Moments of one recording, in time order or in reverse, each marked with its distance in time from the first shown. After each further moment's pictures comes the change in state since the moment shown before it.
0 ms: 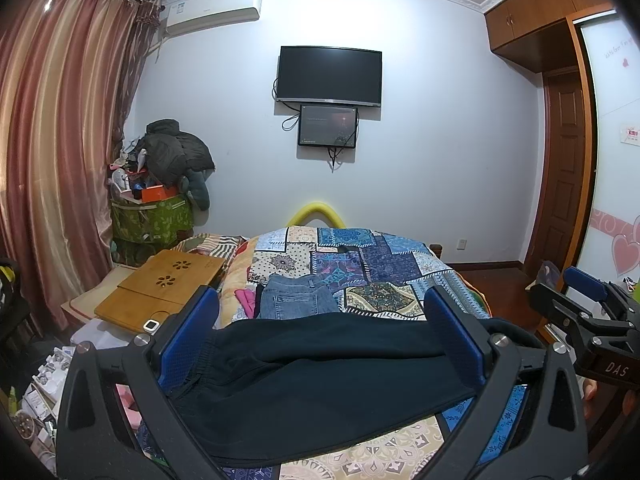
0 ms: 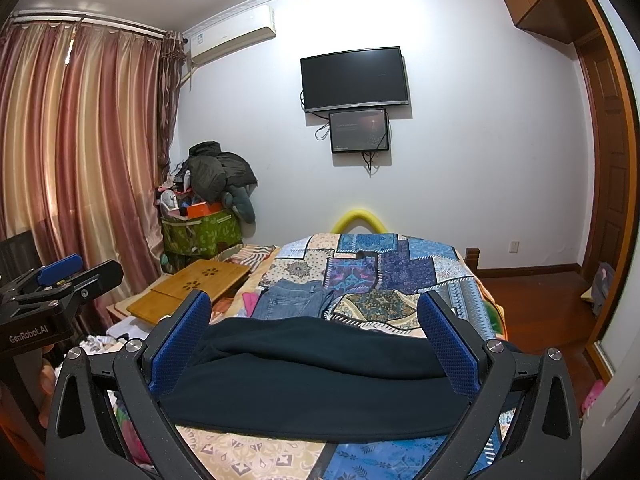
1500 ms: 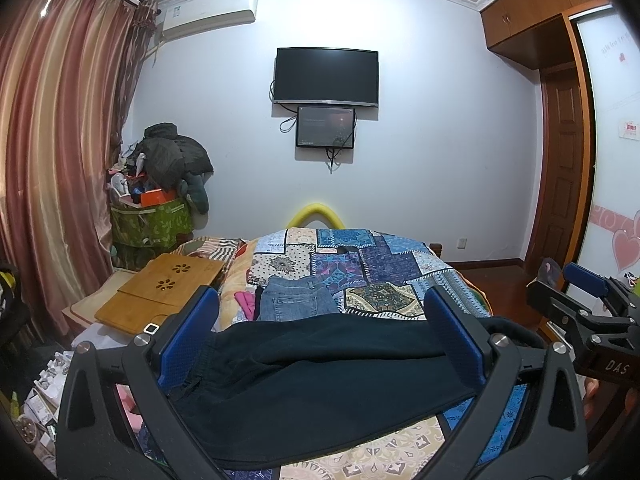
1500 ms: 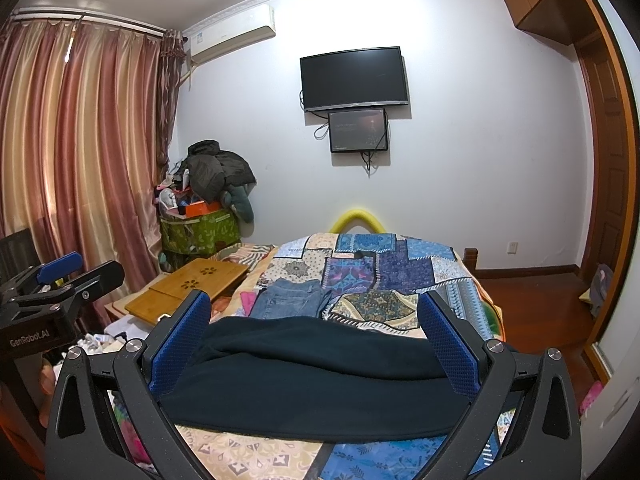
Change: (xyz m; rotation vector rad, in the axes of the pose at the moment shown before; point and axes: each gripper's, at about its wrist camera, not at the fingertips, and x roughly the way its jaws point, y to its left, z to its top) left arm -0.003 -0.015 0.008 0.017 -0.002 0.004; right arm 0.001 -0.001 0.000 -0.004 0.004 -0.003
